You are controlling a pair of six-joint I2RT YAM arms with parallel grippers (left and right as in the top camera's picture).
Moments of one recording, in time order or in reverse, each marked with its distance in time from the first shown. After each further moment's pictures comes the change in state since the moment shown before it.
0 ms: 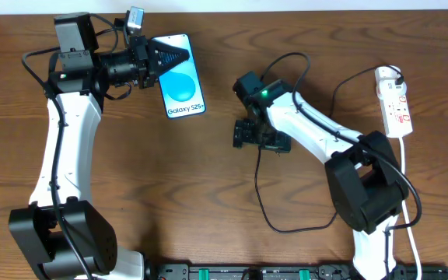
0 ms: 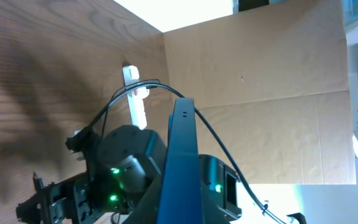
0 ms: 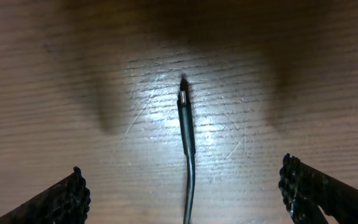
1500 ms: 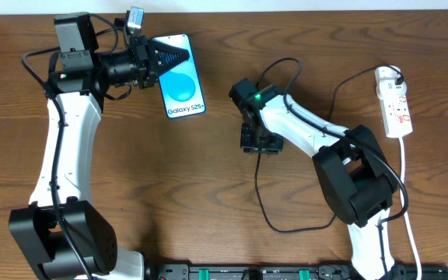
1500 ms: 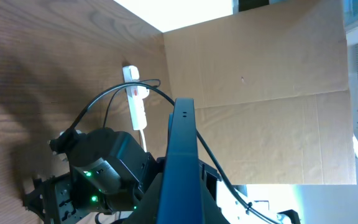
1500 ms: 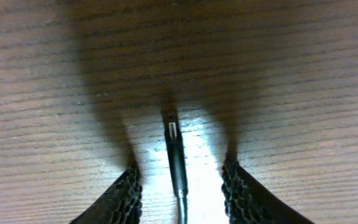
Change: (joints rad) left arm 0.000 0.000 0.000 0.000 0.000 0.000; right arm 0.012 0.064 0.000 0.020 0.046 0.003
